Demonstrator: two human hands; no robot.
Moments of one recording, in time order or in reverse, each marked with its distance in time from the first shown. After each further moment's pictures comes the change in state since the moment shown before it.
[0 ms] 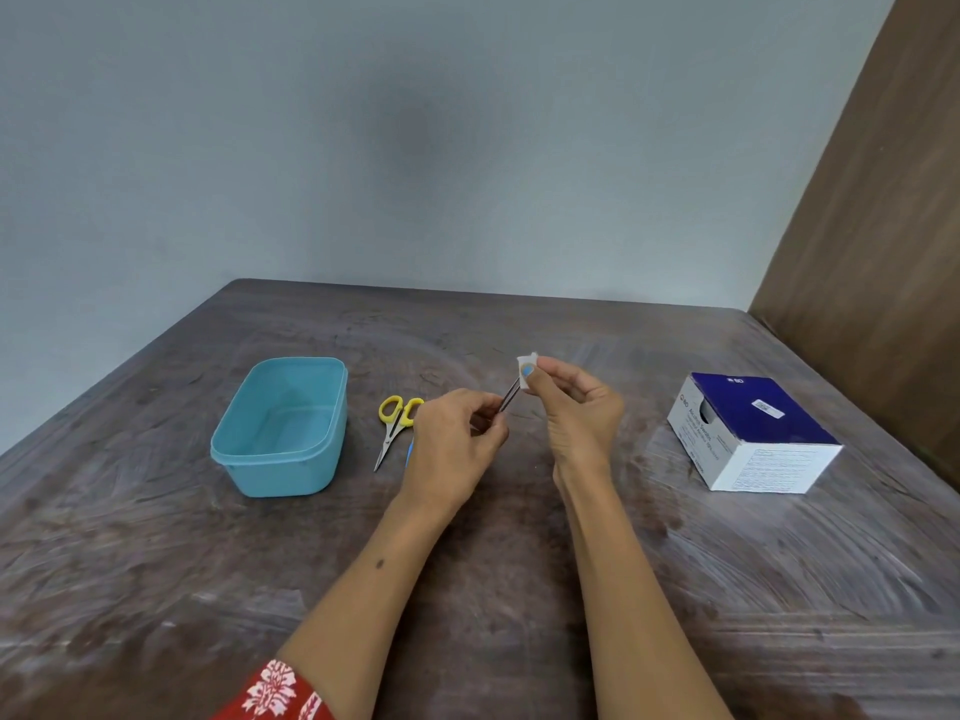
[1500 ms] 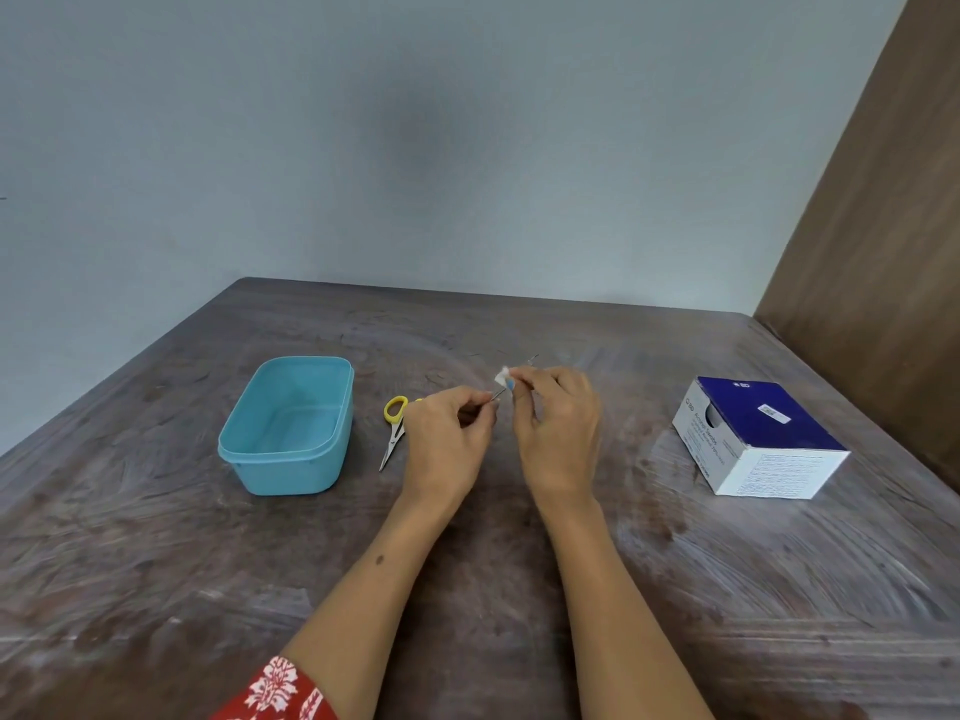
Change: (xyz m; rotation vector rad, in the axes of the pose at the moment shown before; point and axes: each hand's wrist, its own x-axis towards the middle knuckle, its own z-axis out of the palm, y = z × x) left_hand 0.002 0.002 -0.004 -0.077 0.146 -0.080; right_hand -0.005 0.026 0.002 -0.909 -0.001 -0.810
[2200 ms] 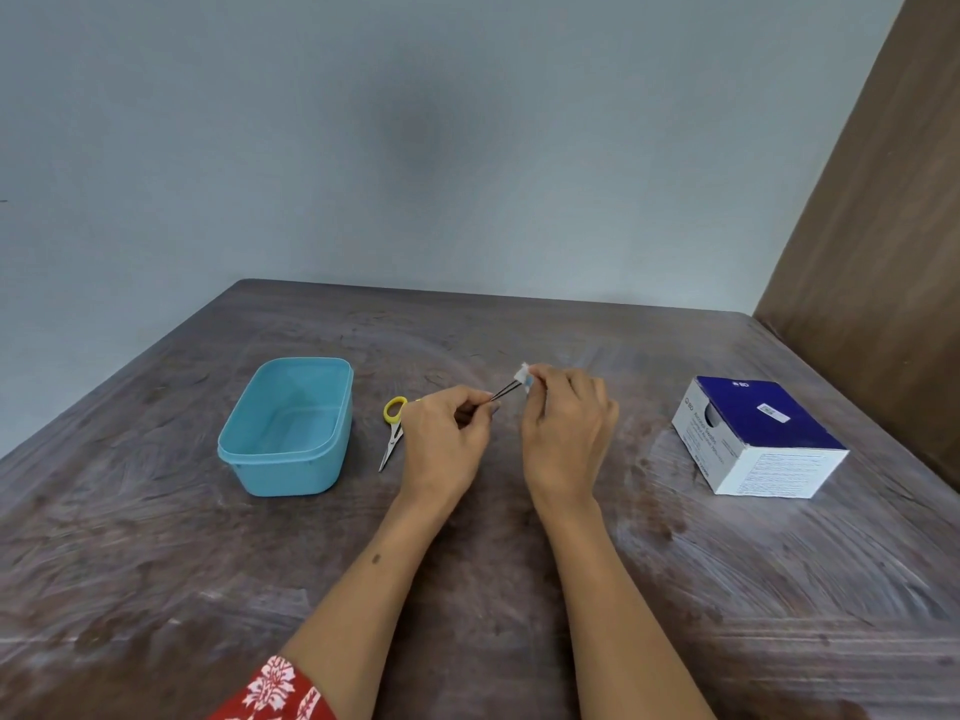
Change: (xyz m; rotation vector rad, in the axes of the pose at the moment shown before) left_hand 0.001 -0.003 0.000 -0.022 -0.011 -0.015; right_hand -0.002 0.004 0.003 -0.222 0.062 0.062
